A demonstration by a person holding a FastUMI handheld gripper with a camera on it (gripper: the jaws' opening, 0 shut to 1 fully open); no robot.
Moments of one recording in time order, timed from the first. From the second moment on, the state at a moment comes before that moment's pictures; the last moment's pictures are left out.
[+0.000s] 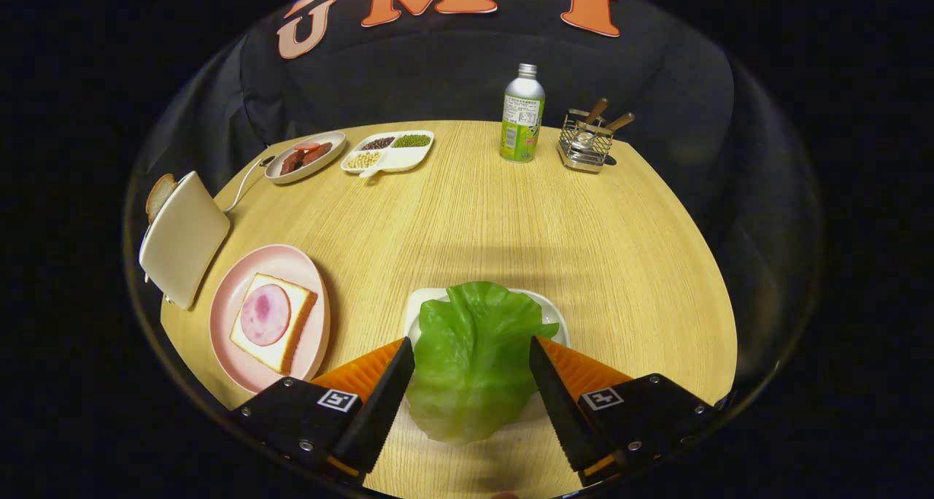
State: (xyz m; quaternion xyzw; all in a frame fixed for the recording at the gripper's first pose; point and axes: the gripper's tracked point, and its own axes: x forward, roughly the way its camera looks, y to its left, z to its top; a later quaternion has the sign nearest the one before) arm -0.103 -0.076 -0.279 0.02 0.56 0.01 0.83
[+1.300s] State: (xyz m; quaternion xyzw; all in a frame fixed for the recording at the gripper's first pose) arm -0.101 -0.086 -0.309 0.05 0.60 -0.02 0.80
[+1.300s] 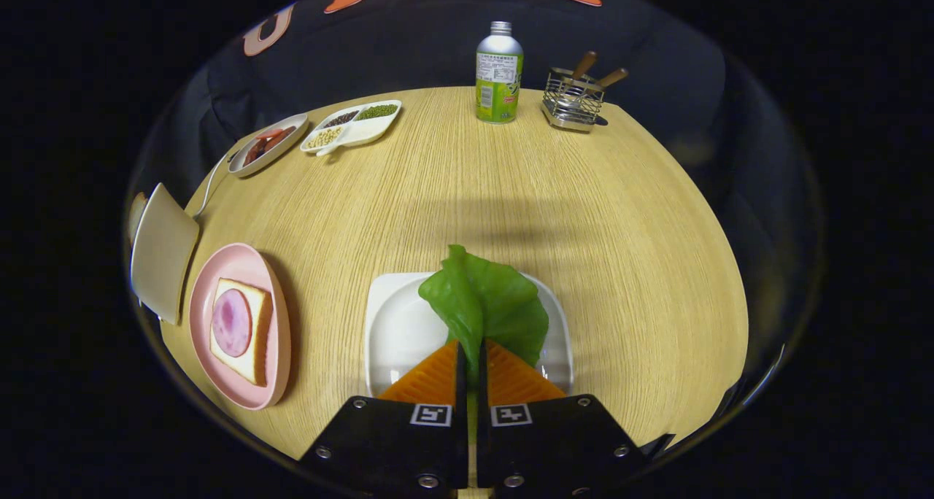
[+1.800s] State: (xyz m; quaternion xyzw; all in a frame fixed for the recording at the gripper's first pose) arm -0.085 -0.064 -0.276 0.09 0.57 0.01 0.82
